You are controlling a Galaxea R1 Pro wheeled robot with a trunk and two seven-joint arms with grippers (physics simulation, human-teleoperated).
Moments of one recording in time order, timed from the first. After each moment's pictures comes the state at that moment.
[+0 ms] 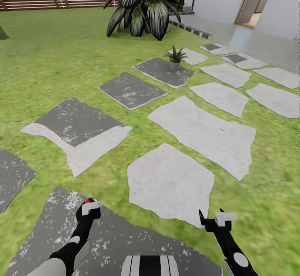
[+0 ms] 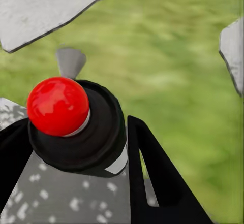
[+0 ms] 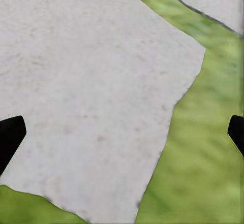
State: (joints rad) left arm -0.60 0.03 0.13 -0.24 -0.03 -0.59 0.04; right arm -0.25 -0.09 0.00 -0.86 0.00 -0.29 0.00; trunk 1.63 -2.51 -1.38
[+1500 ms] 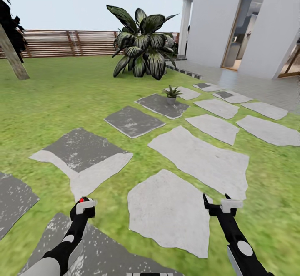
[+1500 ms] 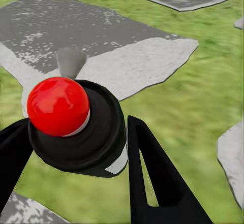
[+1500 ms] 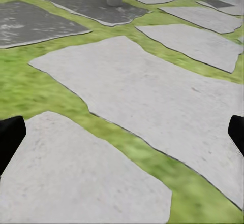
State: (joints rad) left arm -0.60 0.07 0.14 -0.26 -0.03 -0.58 0.04; right arm -0.25 -0.09 -0.06 -1.03 0.00 -0.29 0.00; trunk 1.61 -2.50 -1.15
